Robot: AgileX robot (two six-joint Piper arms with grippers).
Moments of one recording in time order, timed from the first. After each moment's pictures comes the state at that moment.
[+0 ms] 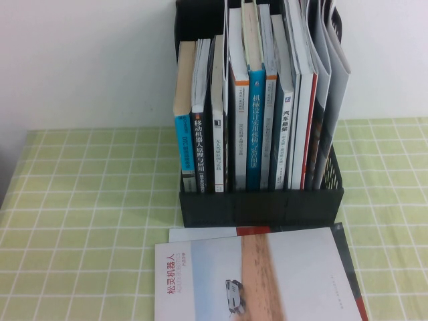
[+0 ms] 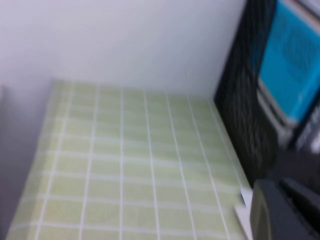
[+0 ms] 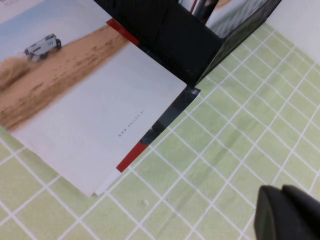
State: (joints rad) right arm 0.61 0.33 -0.51 -0.20 0.90 -0.19; left arm -0.40 0.07 -0.39 0.33 0.72 -0.59
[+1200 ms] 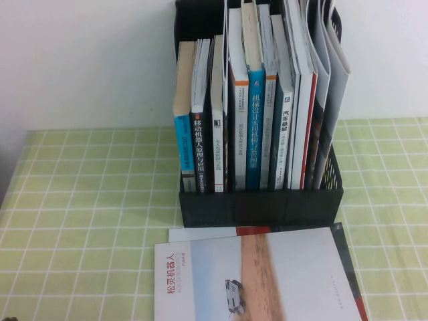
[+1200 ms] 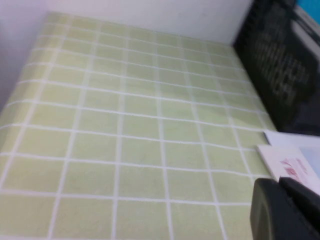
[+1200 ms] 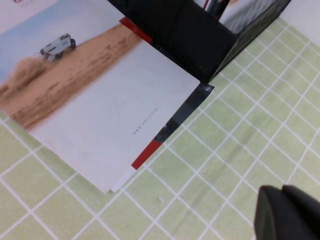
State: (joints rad) right arm 0.61 0.33 -0.51 -0.16 0.92 -0.19; left arm -0.18 -0.01 0.02 0.05 0.39 -0.37
